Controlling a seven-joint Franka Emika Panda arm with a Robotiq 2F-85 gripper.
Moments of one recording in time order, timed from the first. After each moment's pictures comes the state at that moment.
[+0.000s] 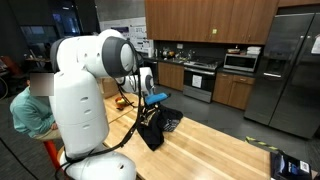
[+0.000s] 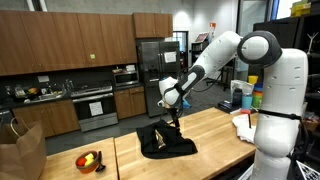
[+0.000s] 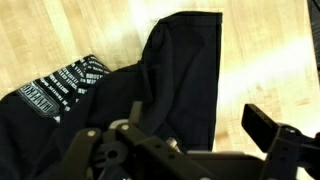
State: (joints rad) arm 0.11 0.04 0.17 -2.29 -0.17 2.21 -0.69
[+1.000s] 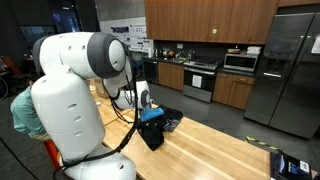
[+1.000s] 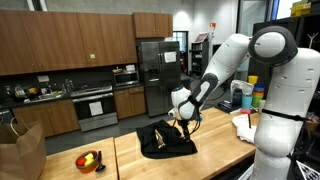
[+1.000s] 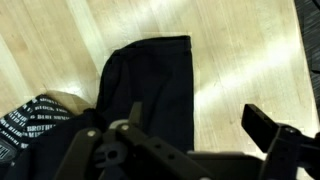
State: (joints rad) arm 0.11 -0.08 0.17 -2.62 -0.16 2.47 -0.61
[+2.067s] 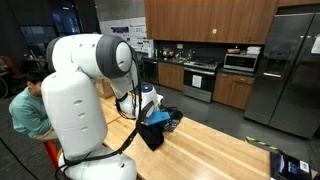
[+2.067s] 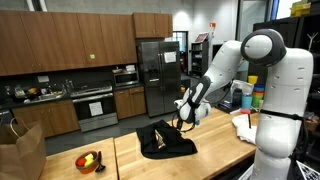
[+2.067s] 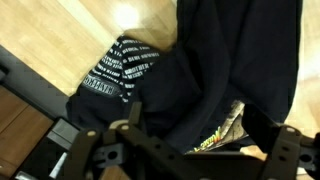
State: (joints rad) arm 0.16 0.00 0.06 -2.70 0.28 3.17 -0.77
